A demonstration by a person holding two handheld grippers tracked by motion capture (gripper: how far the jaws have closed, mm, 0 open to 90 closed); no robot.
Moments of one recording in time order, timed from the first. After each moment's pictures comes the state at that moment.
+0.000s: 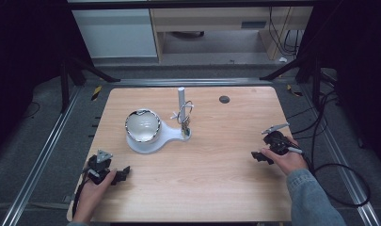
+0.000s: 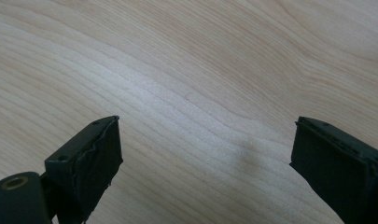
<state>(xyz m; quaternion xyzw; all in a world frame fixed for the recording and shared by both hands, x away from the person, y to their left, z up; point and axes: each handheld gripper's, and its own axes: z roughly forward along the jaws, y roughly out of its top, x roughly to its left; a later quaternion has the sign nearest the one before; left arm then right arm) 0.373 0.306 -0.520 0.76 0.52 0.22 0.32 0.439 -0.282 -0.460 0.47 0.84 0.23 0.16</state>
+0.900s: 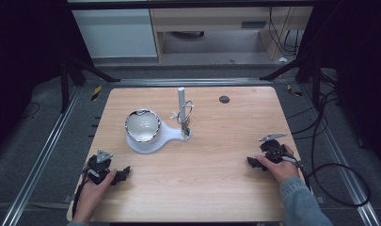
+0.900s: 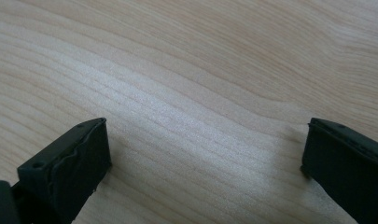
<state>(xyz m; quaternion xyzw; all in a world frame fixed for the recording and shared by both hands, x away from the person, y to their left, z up) 0.372 0.306 -0.520 0.76 0.52 0.22 0.32 0.427 -0.275 -0.496 0.49 0.81 0.26 0.18</state>
